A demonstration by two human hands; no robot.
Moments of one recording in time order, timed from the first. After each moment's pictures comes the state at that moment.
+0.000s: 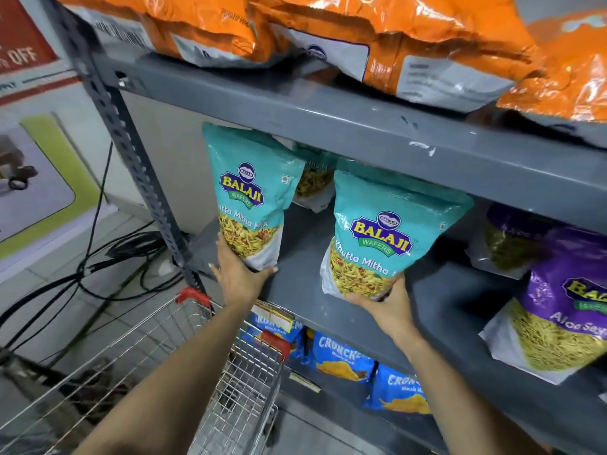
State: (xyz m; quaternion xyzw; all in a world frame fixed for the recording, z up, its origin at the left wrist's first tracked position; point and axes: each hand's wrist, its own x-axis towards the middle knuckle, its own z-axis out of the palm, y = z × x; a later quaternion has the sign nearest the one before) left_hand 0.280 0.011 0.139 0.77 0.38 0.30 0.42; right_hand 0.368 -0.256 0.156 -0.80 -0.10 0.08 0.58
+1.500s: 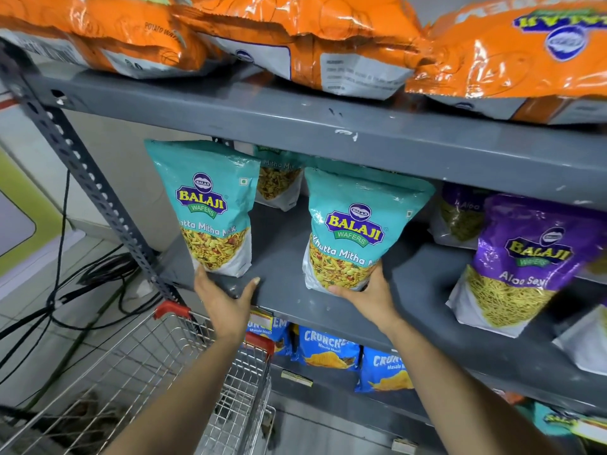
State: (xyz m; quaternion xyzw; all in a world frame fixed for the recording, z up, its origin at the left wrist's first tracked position) left_hand 0.255 -0.036 0.124 0.73 0.36 0.37 0.46; right_hand 0.365 -0.276 0.158 -0.81 -0.08 0.09 0.57
